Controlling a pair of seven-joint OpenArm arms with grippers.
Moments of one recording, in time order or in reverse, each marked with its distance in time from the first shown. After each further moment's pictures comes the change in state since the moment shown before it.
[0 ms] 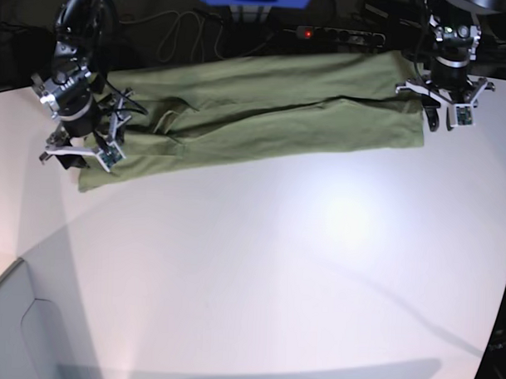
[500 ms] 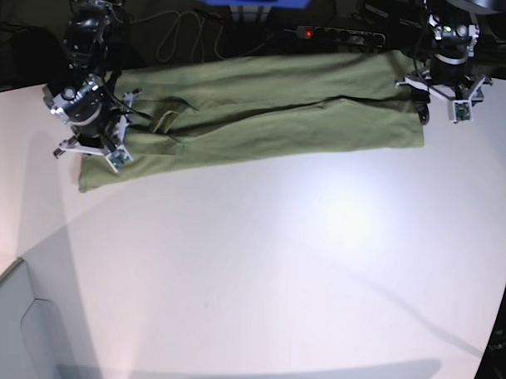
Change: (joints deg) left arm 0.0 0.2 0.0 -2.9 0.0 0.0 0.1; right arm 2.4 -1.0 -0.2 -9.7 0.5 0.0 -0.9
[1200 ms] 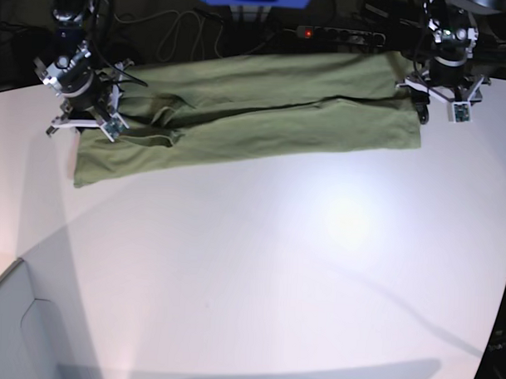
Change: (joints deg) left arm -1.4 -0.1 0.2 -2.5 -0.1 0.0 0.0; right arm -10.2 4.6 -0.3 6.6 -0.4 0.0 5.2
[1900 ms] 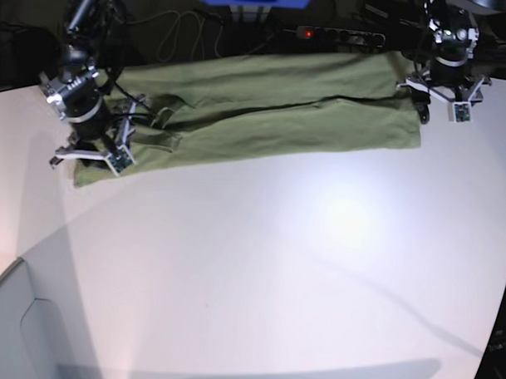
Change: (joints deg) left arm 0.2 -0.2 -0.1 0.0 0.1 0.0 0.0; right arm 7.6 -7.0 0.0 4.3 0.2 0.0 -0.2
